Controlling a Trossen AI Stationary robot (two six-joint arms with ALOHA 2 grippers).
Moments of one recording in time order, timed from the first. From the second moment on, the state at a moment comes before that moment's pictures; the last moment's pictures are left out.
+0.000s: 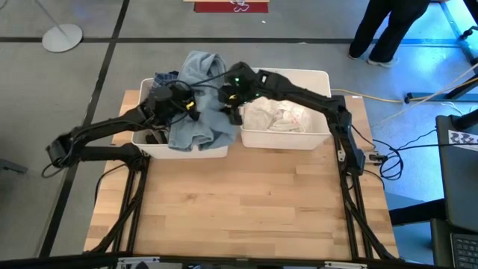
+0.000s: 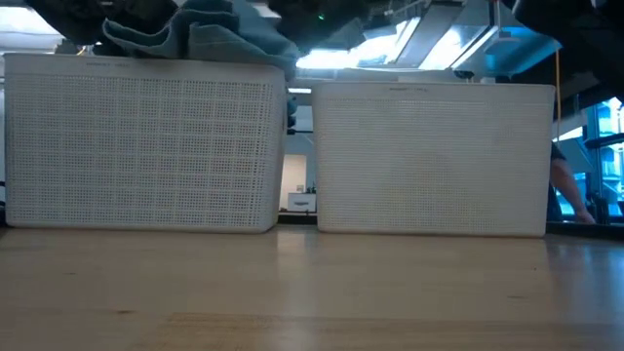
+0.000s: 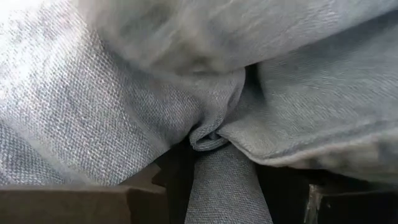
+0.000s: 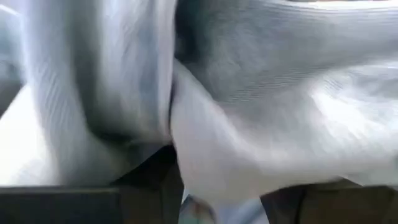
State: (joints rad) left arm 0.66 1.02 0.57 0.05 -0.16 -0.11; right arm -0.33 2.13 2.25 -0.76 -0.30 -0.48
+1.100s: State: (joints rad) left arm 0.54 0.49 0.65 -0.26 -0.05 -0.14; right arm -0.35 2.36 2.25 -0.46 -0.33 -0.40
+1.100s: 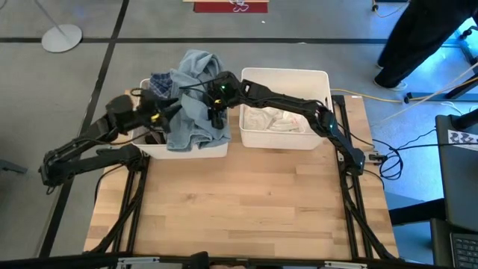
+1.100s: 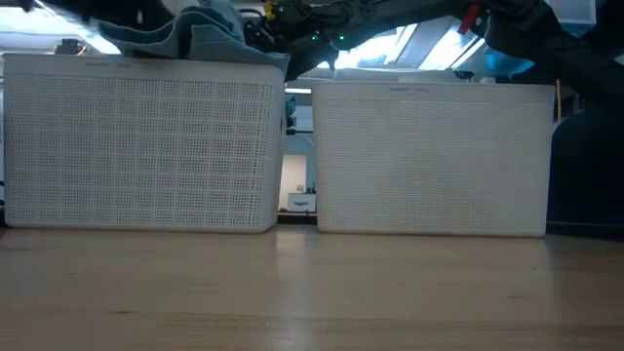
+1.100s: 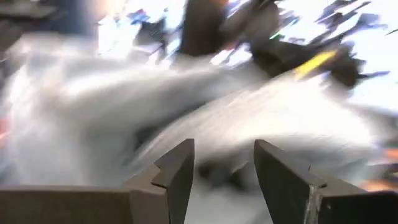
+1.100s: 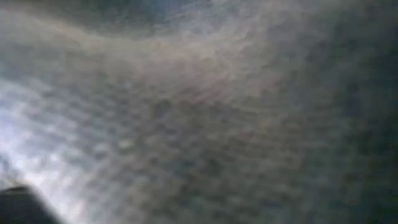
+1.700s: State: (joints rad) left arm 0.42 0.74 0.66 -0.14 0.14 -0.04; right arm -0.35 2.35 2.25 -0.42 -0.33 -0.35
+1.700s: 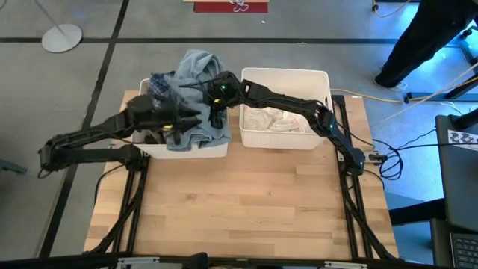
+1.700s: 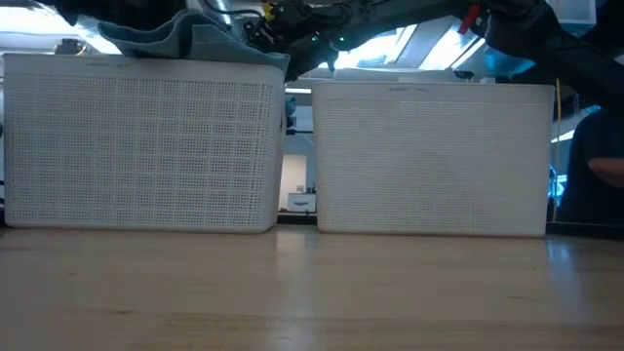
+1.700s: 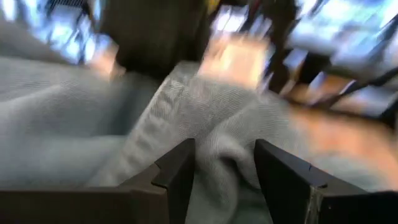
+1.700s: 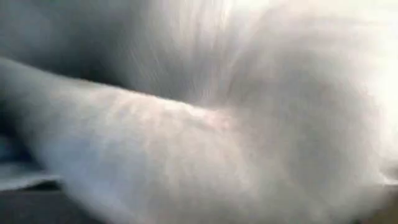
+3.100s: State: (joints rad) left arm 0.41 0.92 0.70 -0.37 -0.09 -0.15; right arm -0.27 2.29 2.25 -0.65 -0.38 -0.53
